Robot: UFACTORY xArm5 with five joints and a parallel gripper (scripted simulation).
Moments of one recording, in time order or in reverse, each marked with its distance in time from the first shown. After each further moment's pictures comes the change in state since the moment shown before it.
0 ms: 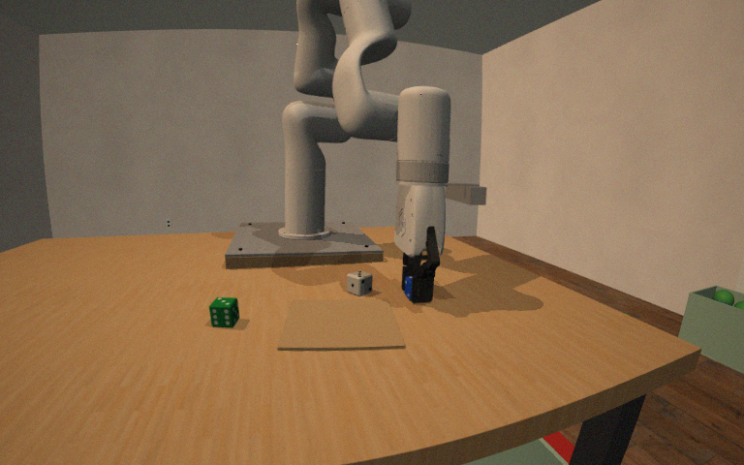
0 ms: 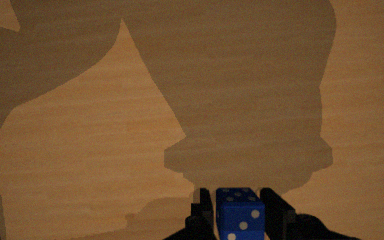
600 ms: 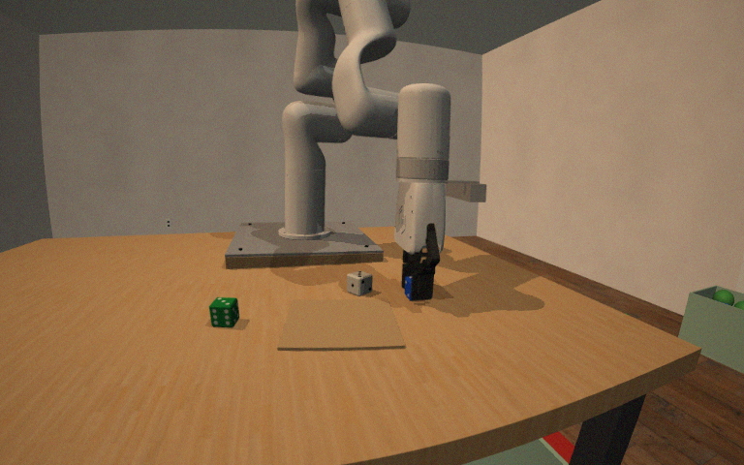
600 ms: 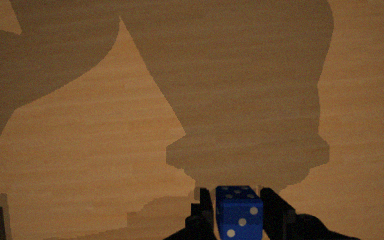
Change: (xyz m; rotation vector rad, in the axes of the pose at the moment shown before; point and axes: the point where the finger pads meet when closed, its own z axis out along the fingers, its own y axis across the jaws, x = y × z) arm 0.000 0.000 -0.004 0.001 0.000 0.000
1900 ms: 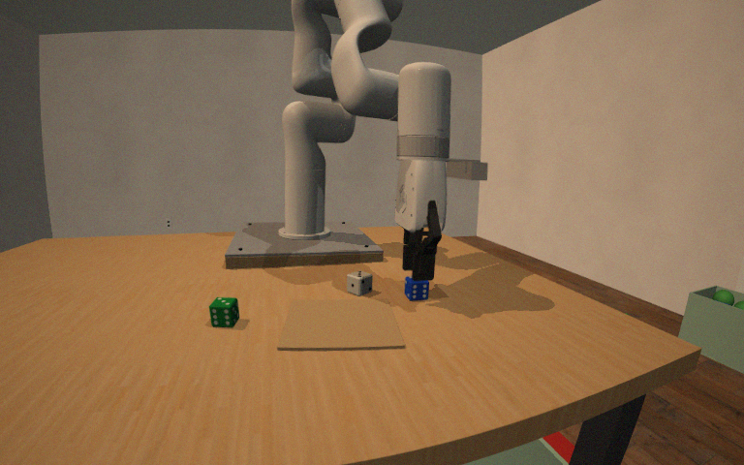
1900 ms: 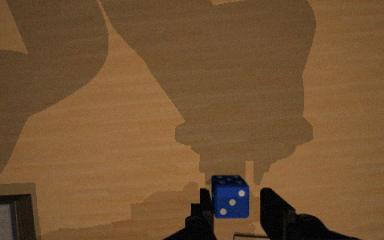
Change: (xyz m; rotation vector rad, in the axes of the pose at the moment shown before) arm 0.000 0.000 -0.030 -0.001 0.000 0.000
